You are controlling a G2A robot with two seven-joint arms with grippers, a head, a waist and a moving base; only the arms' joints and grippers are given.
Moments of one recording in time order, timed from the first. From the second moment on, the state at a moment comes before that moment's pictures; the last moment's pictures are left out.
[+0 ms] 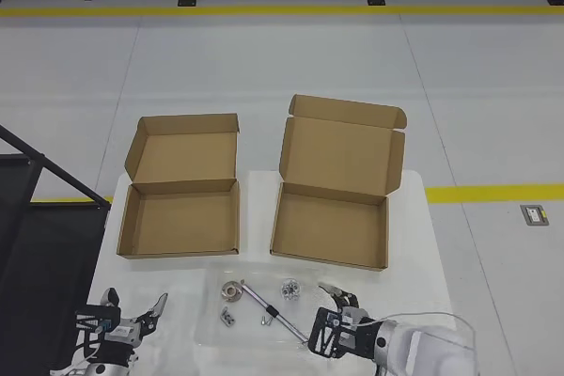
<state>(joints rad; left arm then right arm) 1.78 -1.16 -1.68 -1.79 1.28 -0.01 0.21 -1.31 -1.14 1.17 -2.05 -1.41 -0.74 0.57</state>
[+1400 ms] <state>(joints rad) 1.78 -1.16 -1.68 -1.79 1.28 -0.01 0.21 -0.69 -1.35 0.65 -1.33 -1.22 -0.45 0.94</state>
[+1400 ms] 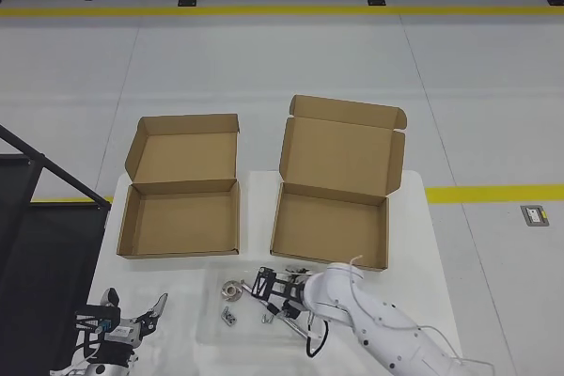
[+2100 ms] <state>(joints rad) 1.78 -1.16 -1.68 -1.79 1.28 -0.01 0.21 -0.82 -1.29 0.85 -1.70 -1.13 -0.65 0.88</state>
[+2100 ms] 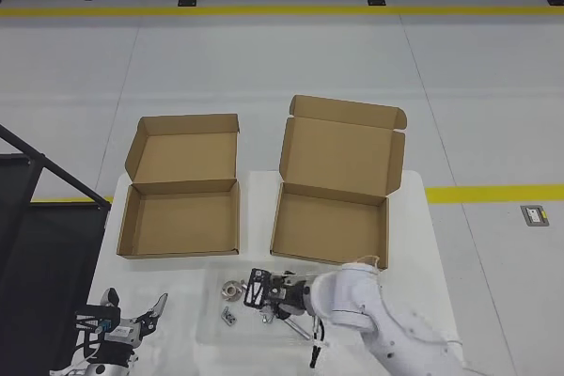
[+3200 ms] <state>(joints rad) 1.78 -1.16 -1.68 -1.79 1.28 -0.01 0.21 -0.77 -1.30 1.00 -1.76 -1.10 -0.32 0.66</state>
